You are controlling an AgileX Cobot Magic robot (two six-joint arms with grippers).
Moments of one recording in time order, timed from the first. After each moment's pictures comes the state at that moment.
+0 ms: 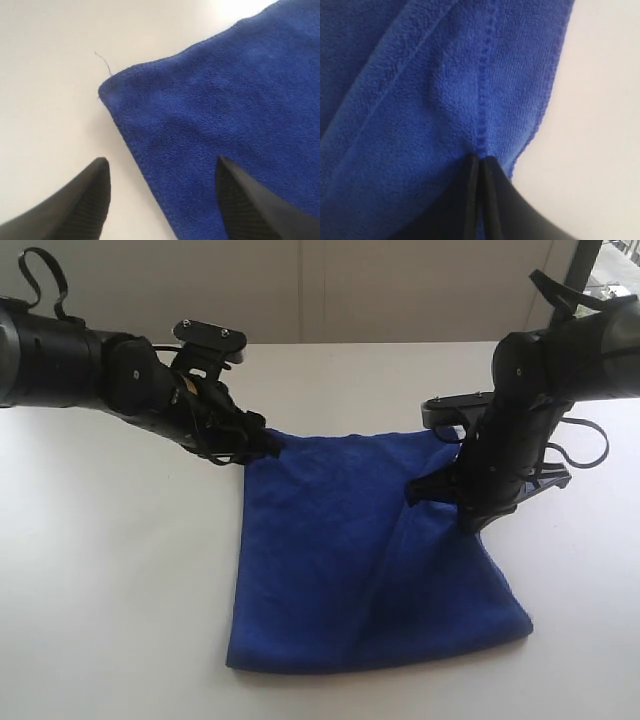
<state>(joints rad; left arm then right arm) -0.54 1.84 -1.16 -0.19 0.25 0.14 0.17 1.90 -1.17 0.00 0.77 0.13</state>
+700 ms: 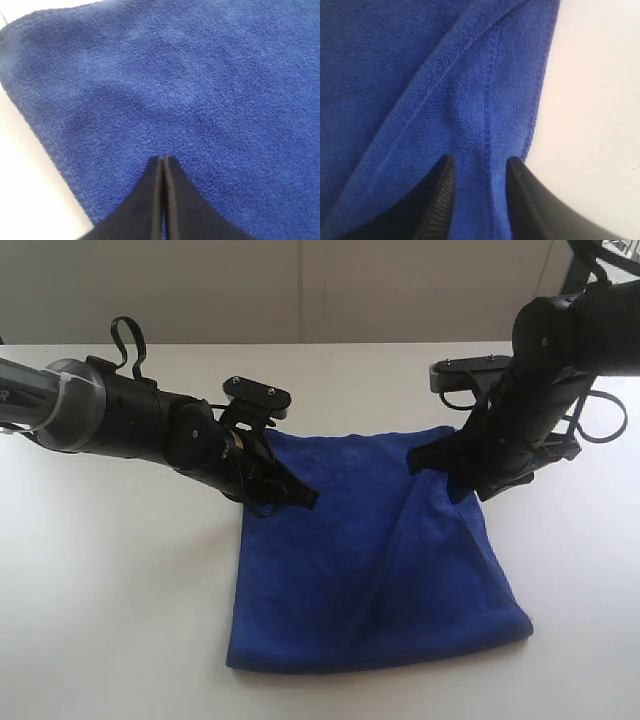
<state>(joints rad) -0.62 1.97 -1.16 -0.20 0.17 0.13 0.17 1.80 -1.17 0.00 0.75 0.14</state>
